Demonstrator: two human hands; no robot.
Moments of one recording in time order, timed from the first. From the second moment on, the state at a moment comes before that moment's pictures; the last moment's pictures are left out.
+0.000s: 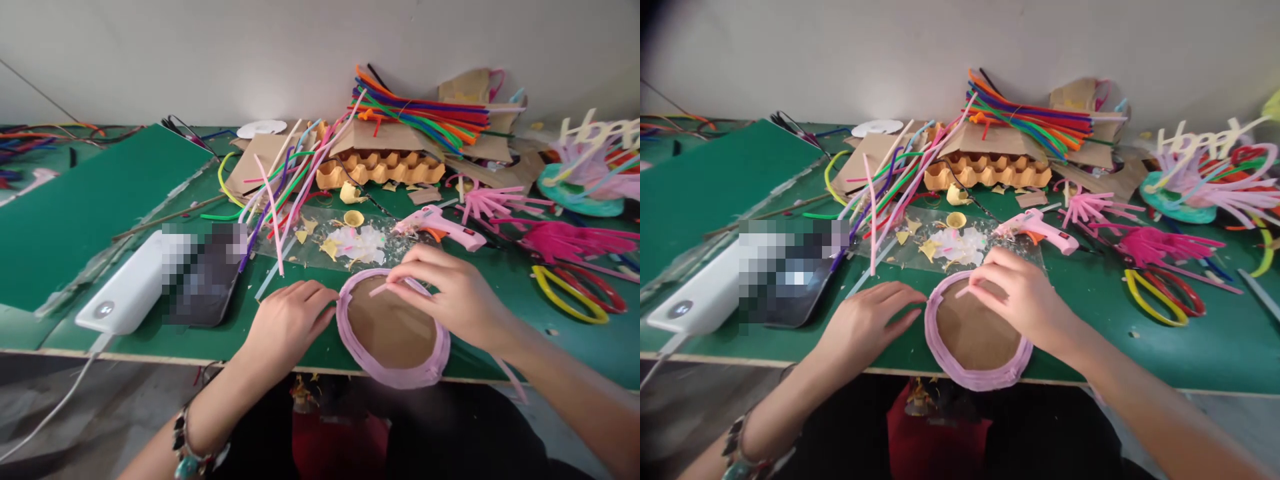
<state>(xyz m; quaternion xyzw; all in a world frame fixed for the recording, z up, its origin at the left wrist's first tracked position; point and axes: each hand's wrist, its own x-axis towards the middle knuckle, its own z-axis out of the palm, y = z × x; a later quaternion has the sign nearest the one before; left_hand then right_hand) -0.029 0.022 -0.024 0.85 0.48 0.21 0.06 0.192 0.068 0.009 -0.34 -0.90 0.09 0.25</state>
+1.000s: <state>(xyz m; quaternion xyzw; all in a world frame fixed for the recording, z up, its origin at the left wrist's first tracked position) -0.023 0.021 -0.028 0.88 0.44 0.16 -0.01 0.169 0.089 -0.009 -0.30 -0.92 0.16 0.18</state>
